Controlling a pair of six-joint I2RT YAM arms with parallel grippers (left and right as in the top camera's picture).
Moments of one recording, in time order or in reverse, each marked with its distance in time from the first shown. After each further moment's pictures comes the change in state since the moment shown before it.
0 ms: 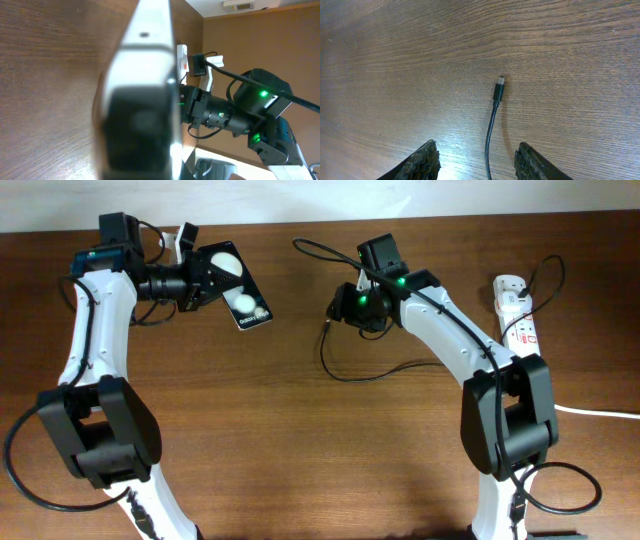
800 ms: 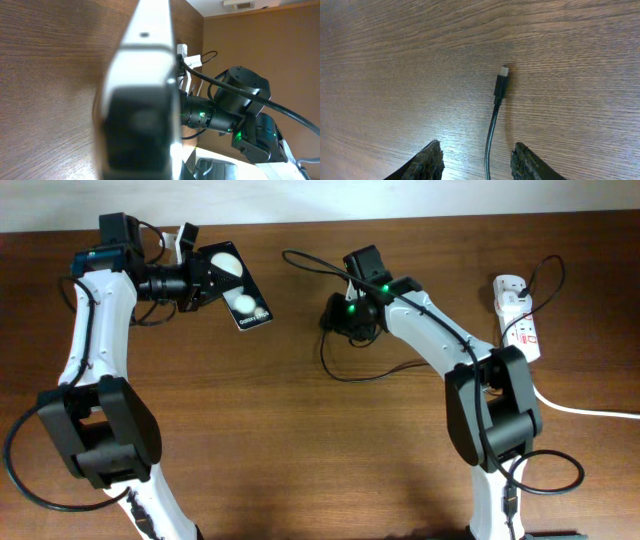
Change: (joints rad) left arm 0.000 0.000 0.000 -0.004 0.000 0.007; right arm 0.037 0.069 0.002 0.022 0.000 0.021
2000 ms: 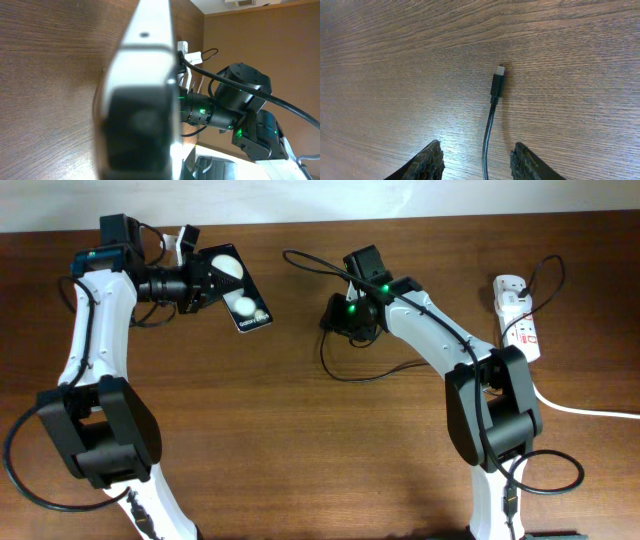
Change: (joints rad) left arm 0.000 0.000 0.000 -0.026 0.000 0.018; right arm 0.000 0.000 0.000 -0.008 0.007 0.009
